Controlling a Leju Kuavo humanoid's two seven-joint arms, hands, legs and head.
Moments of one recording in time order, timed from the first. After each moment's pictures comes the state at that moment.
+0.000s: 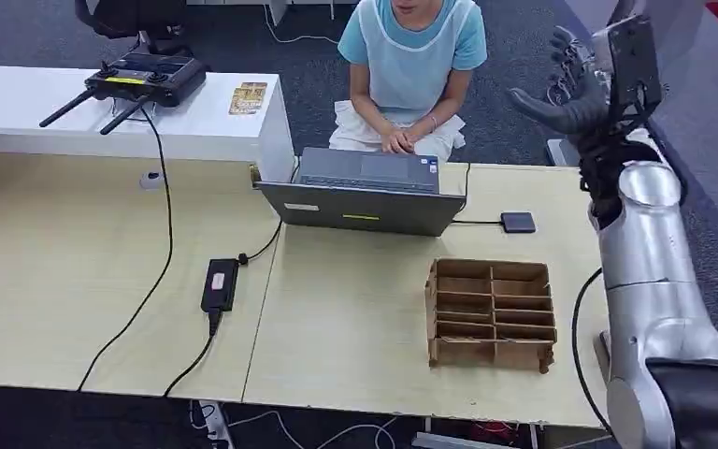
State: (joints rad) left arm -0.02 0.00 -0.73 -0.14 0.27 0.02 0.06; right arm -0.91 -0.18 0.03 -0.96 0.07 0.19 -0.11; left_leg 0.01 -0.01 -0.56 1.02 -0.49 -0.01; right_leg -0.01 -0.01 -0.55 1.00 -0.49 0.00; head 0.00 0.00
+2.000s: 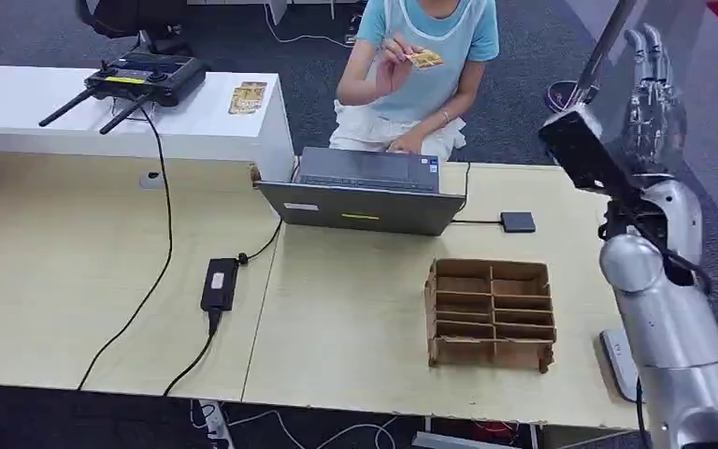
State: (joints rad) left arm -0.02 -0.03 -0.77 -0.14 0.37 0.05 0.06; right arm -0.67 -0.34 0.25 -1.42 0.89 -0.29 -0.02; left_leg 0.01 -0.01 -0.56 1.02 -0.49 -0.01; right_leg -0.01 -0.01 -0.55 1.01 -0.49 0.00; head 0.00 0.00
